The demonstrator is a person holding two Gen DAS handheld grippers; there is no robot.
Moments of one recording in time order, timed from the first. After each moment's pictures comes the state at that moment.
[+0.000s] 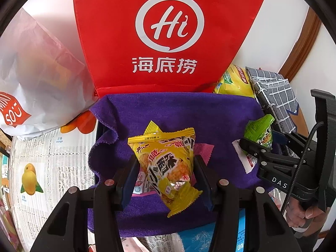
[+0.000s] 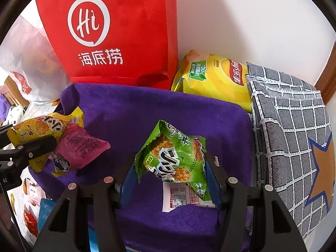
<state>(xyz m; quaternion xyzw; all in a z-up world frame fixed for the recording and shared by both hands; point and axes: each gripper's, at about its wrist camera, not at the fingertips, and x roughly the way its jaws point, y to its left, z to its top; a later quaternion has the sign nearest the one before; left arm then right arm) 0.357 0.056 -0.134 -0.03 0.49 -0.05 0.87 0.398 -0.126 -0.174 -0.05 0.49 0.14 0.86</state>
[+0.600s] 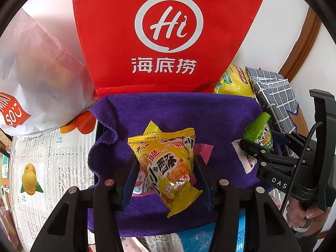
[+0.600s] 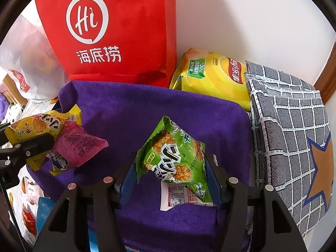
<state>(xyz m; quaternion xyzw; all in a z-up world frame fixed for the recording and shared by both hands) 0.357 0.055 -0.133 -0.03 0.49 -0.05 0.87 0.400 -0.127 -0.175 -0.06 0.50 0.14 0.85</state>
